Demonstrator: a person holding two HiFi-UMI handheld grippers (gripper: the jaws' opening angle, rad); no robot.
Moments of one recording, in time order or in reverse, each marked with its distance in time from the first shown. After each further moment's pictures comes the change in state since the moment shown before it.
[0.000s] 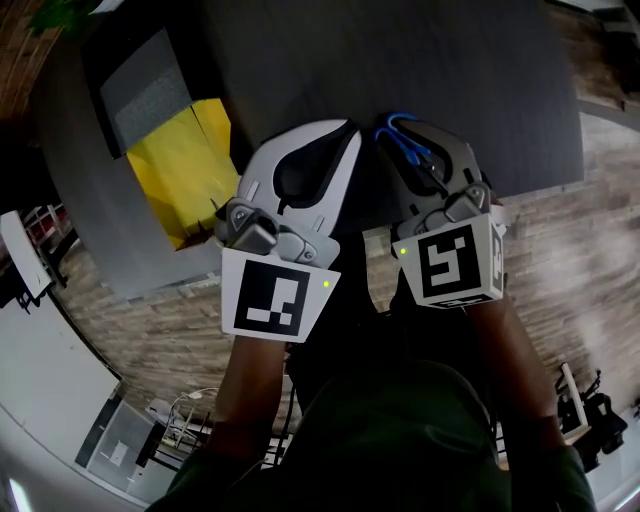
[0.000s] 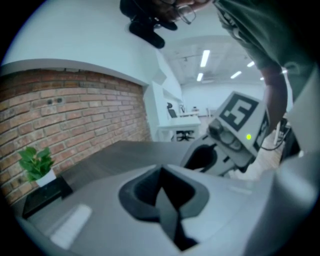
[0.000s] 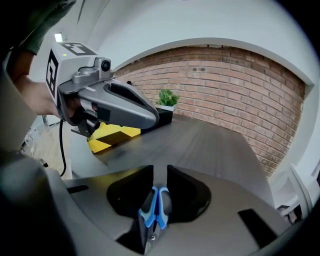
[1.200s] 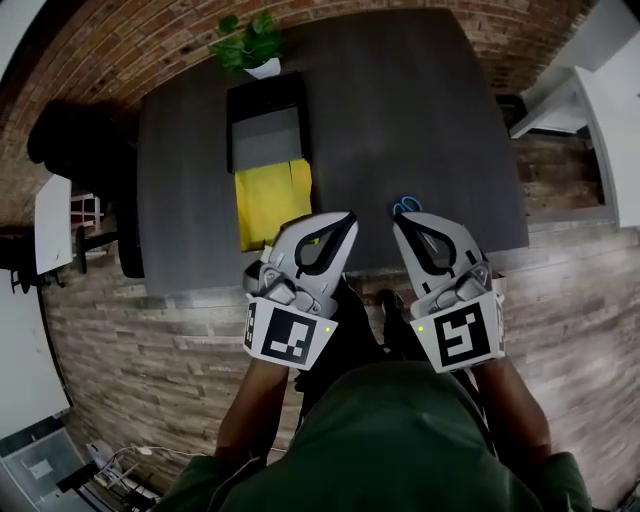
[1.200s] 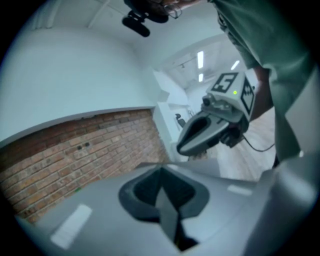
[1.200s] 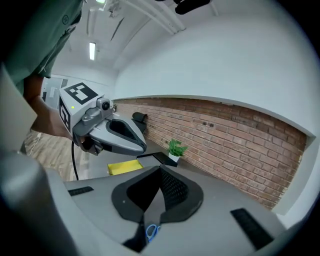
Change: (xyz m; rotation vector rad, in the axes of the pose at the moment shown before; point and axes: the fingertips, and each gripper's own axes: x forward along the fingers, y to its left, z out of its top) left arm -0.170 -0.008 0.124 0.121 -0.103 0.243; right arm -0.180 0.045 0.176 -0.234 -0.283 0.023
